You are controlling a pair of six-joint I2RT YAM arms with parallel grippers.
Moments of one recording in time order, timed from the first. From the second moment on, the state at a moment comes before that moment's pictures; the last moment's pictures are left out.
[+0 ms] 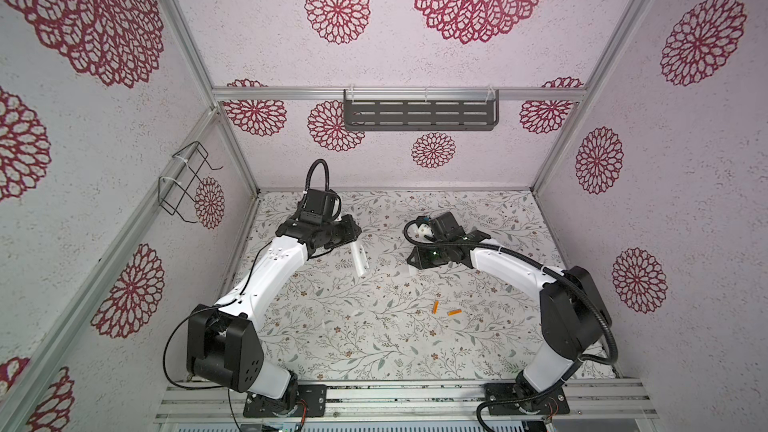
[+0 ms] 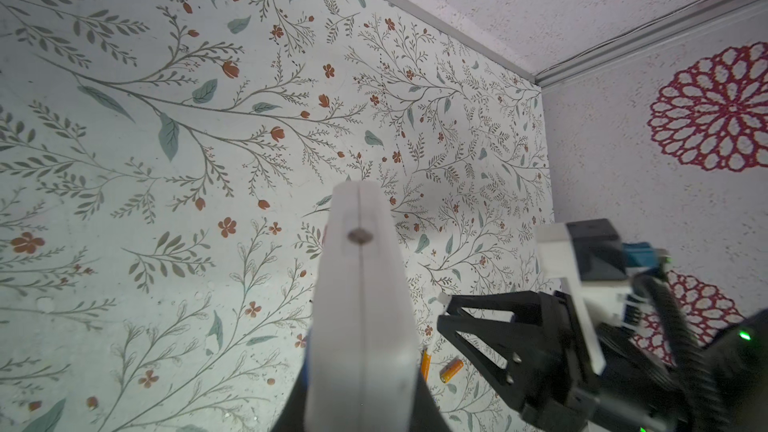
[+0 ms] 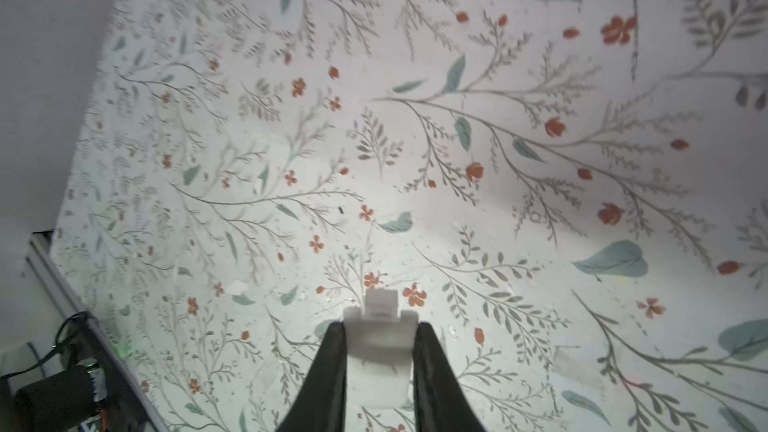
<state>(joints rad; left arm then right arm) -0.31 1.50 1.29 -0.58 0.27 -0.59 0.60 1.73 1.23 -0.49 -0.26 0.33</state>
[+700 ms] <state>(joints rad) -0.25 1.46 1.28 -0.58 0.28 -0.57 0.60 1.89 1.24 -0.57 -0.13 0.33</state>
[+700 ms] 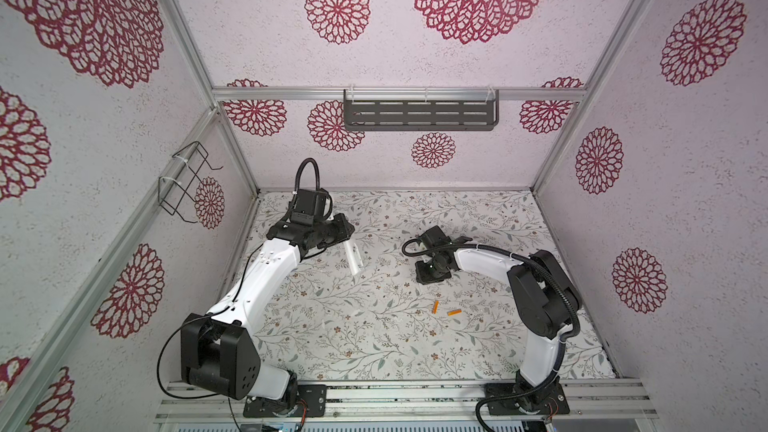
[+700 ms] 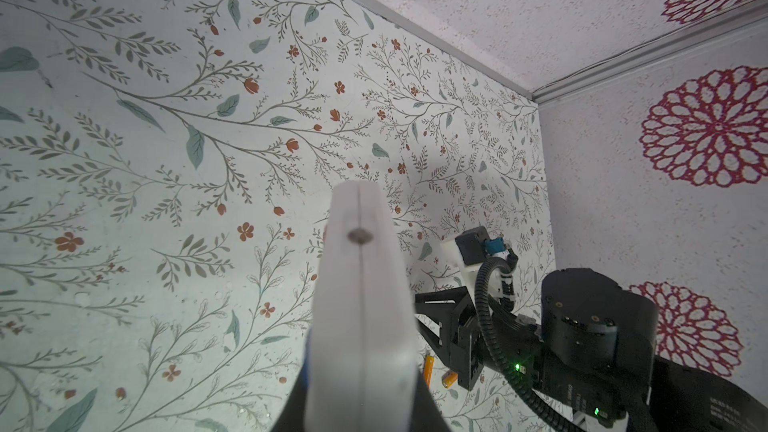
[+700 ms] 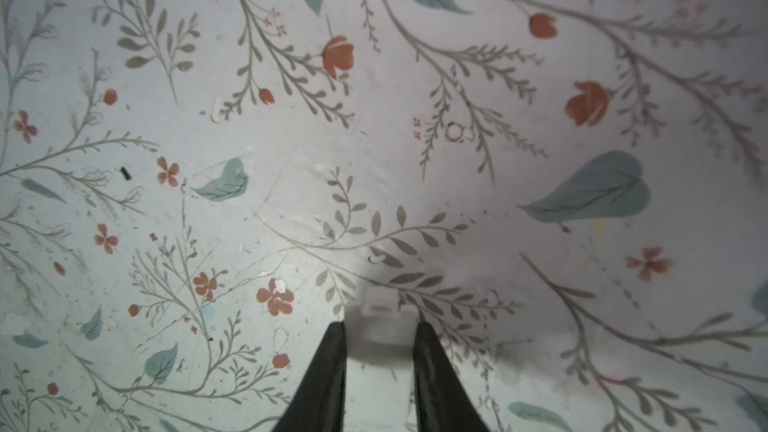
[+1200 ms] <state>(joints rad) -0.24 1.45 1.28 -0.58 0.31 -0.57 0.60 1.89 1.26 -0.60 -0.10 0.34</state>
